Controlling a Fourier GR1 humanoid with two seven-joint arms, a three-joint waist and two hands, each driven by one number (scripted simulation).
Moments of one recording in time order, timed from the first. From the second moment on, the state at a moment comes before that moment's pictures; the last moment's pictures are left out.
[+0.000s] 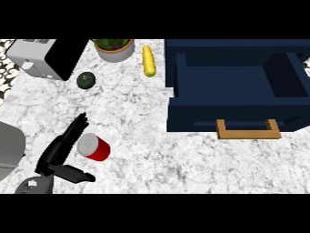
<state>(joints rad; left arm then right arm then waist) -0.15 0.18 0.13 -0.91 -0.14 -0.38 -0.54 0.22 -0.03 -0.24 -2.12 -0.06 0.19 0.12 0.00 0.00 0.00</state>
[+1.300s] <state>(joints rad) -0.25 0.10 0.06 -0.86 -0.14 -0.36 -0.52 0.27 -0.02 -0.23 -2.16 -0.08 0.20 0.10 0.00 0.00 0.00</state>
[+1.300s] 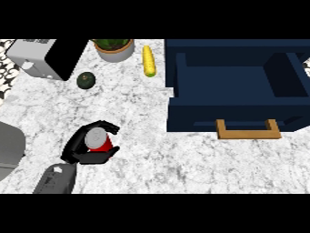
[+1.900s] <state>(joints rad) -0.20 0.04 0.07 -1.06 -0.05 -0.36 -0.38 0.30 -0.02 -0.27 -2.19 -0.11 0.22 0.10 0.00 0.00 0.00</state>
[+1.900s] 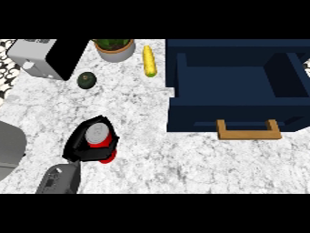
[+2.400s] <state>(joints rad) -0.26 0.04 0.24 -1.15 0.03 -0.10 -0.27 0.32 -0.02 -0.28 -2.19 -0.13 0.23 0.08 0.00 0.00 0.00</state>
